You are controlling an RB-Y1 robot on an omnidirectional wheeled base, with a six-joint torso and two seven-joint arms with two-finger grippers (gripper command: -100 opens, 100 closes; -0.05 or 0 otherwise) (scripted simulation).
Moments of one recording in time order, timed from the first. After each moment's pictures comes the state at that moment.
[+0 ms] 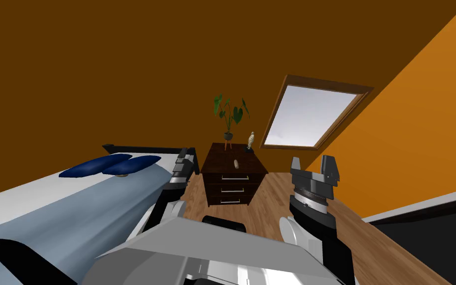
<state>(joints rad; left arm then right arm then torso) 0.55 -0.05 0.01 -2.22 -0.05 -0.40 -0.03 0.51 0.01 -0.03 -2.38 -0.12 -0.55 0.12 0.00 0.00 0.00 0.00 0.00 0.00</state>
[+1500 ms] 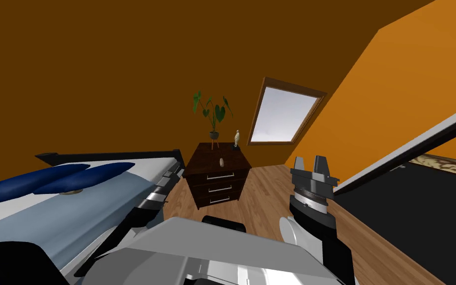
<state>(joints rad) 0.78 0.34 0.08 -2.16 0.13 -0.42 0.05 0.51 0.01 -0.03 -2.38 -0.12 -0.55 0.12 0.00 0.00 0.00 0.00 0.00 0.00</state>
